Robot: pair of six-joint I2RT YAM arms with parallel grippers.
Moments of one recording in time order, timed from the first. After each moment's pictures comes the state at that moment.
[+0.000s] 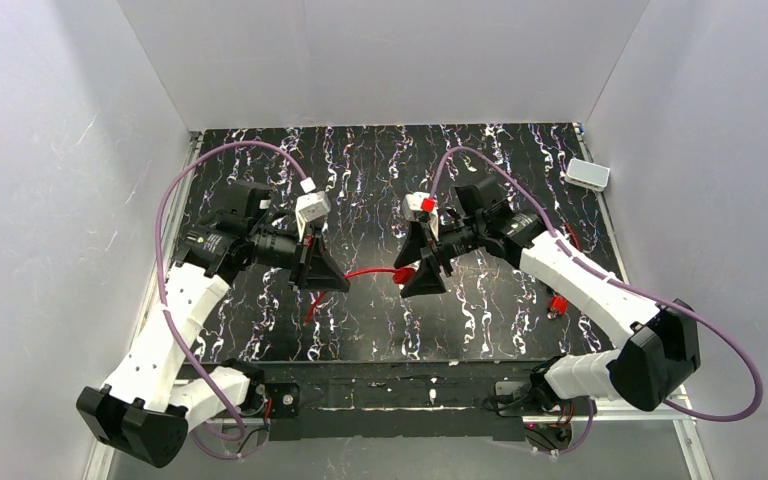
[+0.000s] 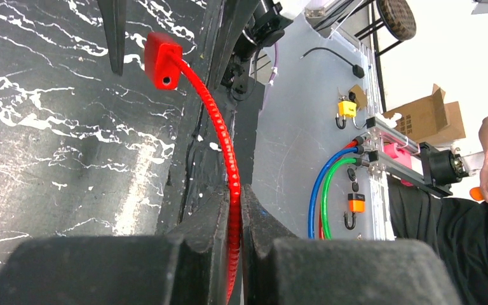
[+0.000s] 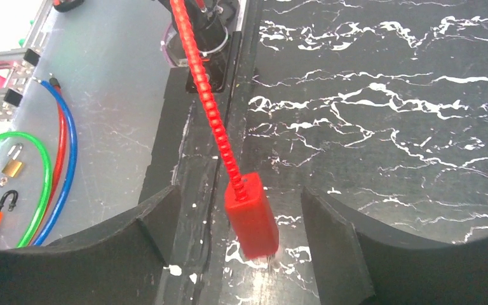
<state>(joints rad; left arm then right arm) -0.36 1.06 1.16 -0.96 1.16 0.20 0.66 1.31 1.13 -0.51 -1.09 -0.37</state>
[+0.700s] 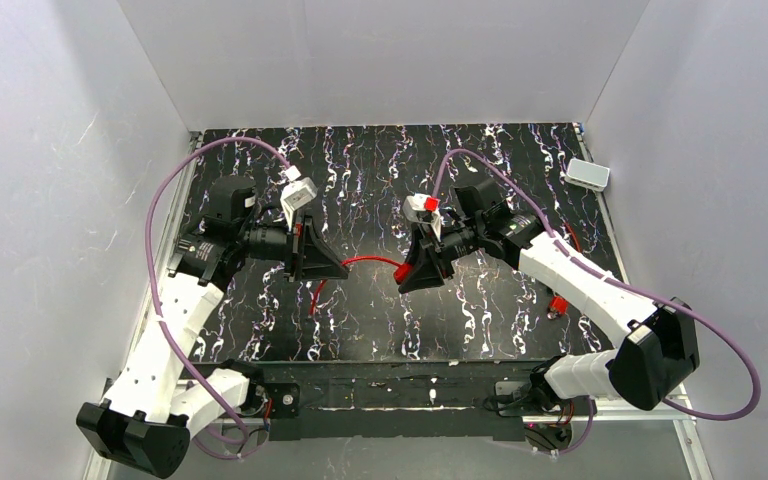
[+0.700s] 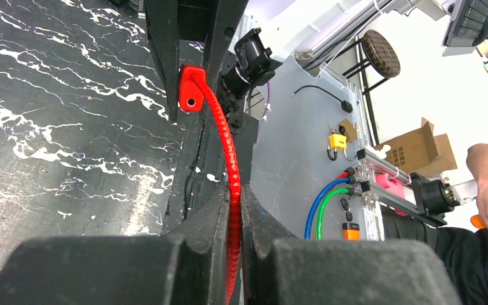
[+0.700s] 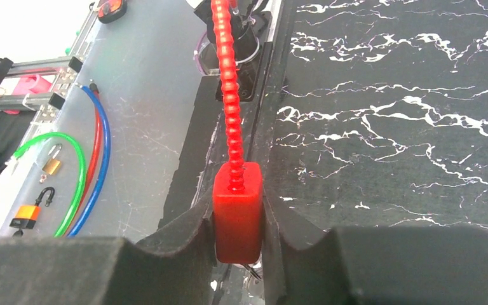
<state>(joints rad) -0.30 1.01 1.12 -0.72 1.24 -0.02 0.66 1.32 1.10 -0.46 -1.20 -0.32</state>
